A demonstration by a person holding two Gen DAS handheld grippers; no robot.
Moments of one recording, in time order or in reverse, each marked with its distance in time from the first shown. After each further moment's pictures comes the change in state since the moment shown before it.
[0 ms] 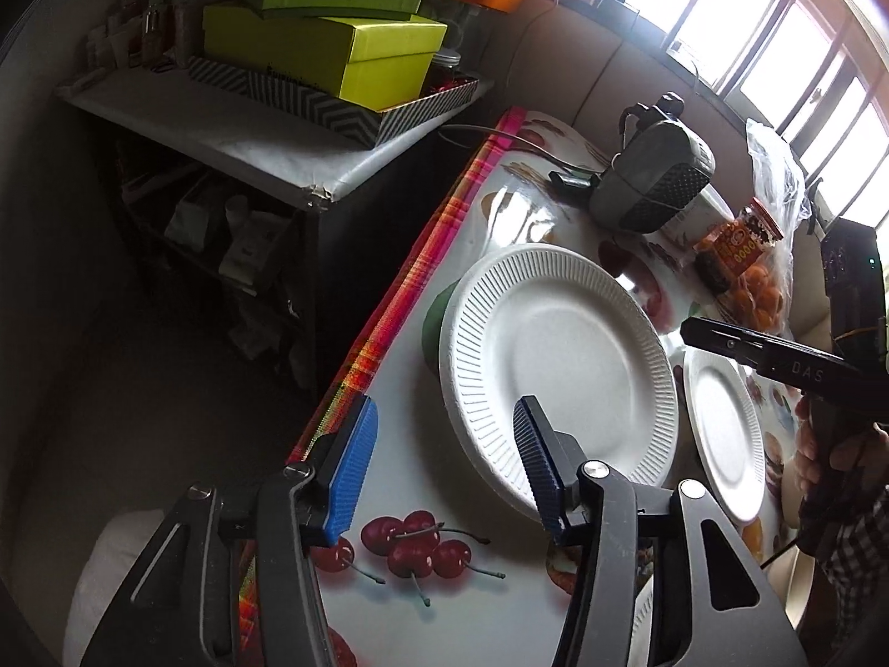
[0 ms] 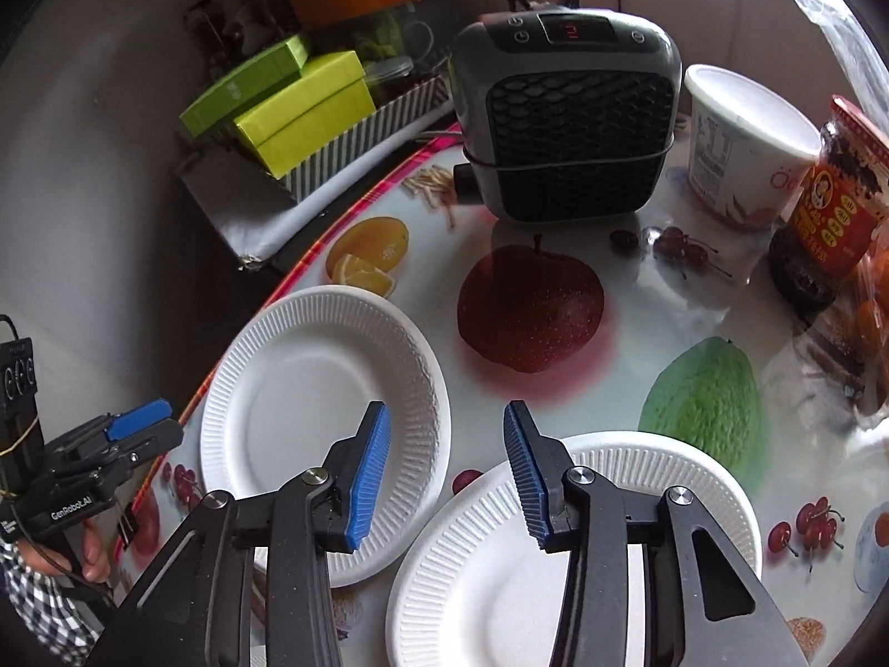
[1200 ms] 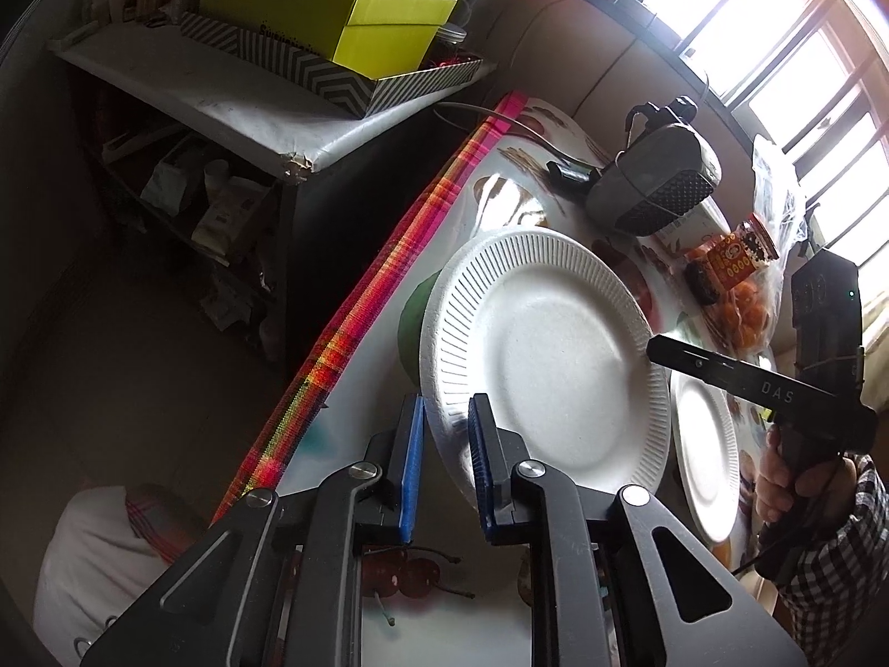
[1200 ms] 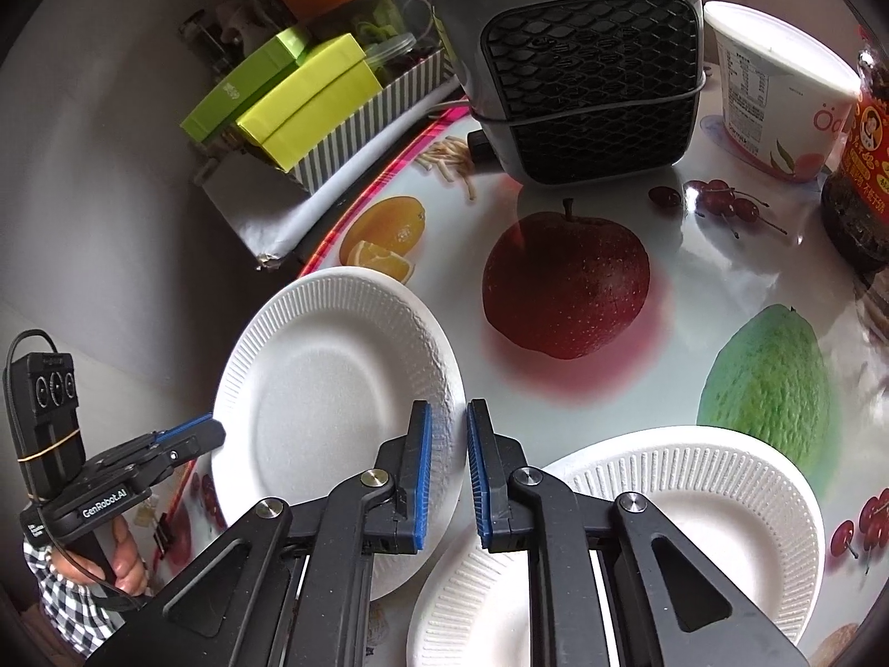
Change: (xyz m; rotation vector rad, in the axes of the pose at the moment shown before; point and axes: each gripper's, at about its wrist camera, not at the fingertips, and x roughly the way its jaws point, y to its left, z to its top) left arm 0.015 0.004 0.008 -0.074 0.050 -0.079; right arm 0.014 -0.010 -0.002 0.068 0.032 0.126
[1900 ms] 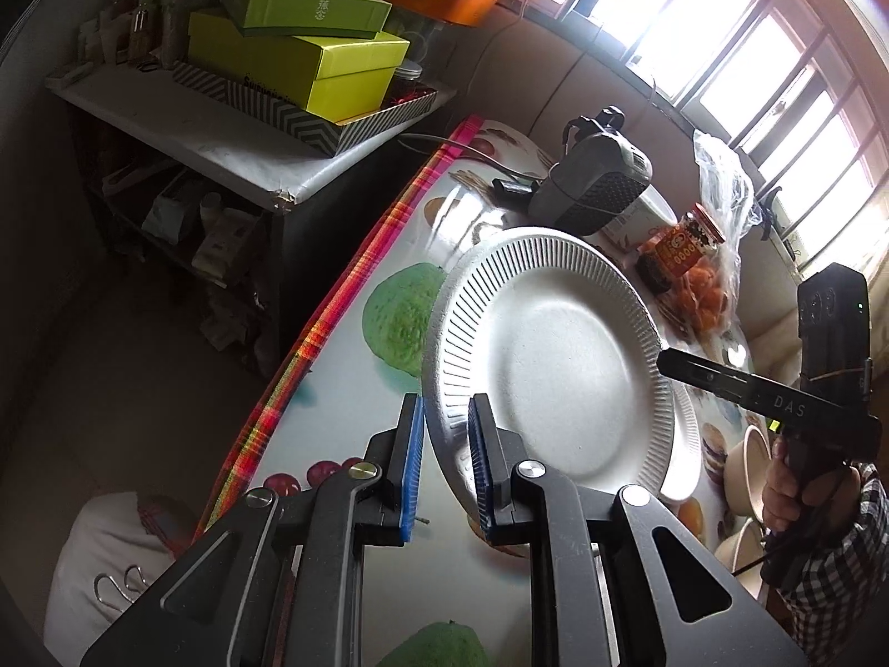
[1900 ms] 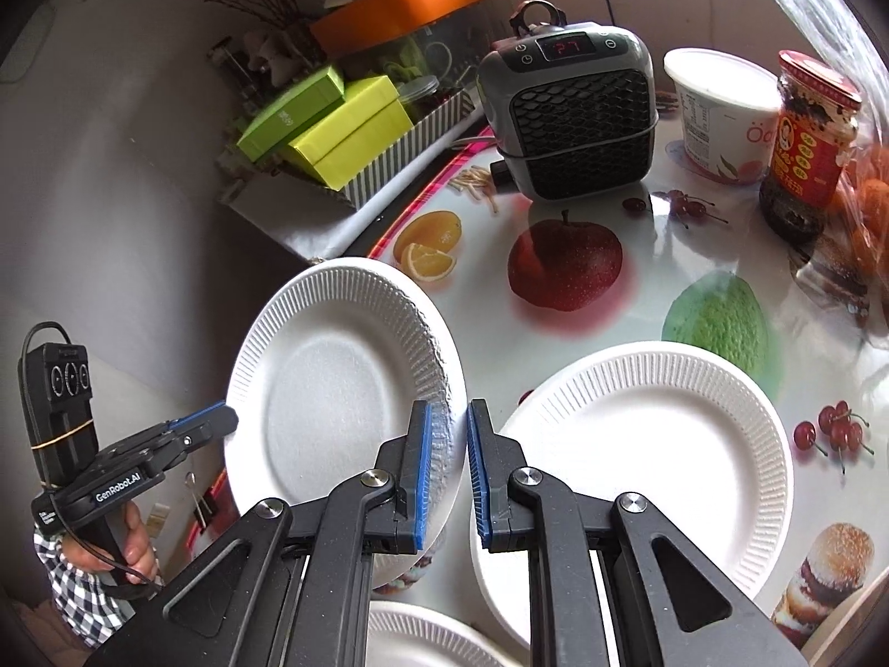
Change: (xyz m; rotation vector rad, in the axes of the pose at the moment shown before) left arm -0.056 -0.025 -0.022 0.069 -0.049 -0.030; right arm -0.068 0.028 -0.041 0.011 -0.078 0.003
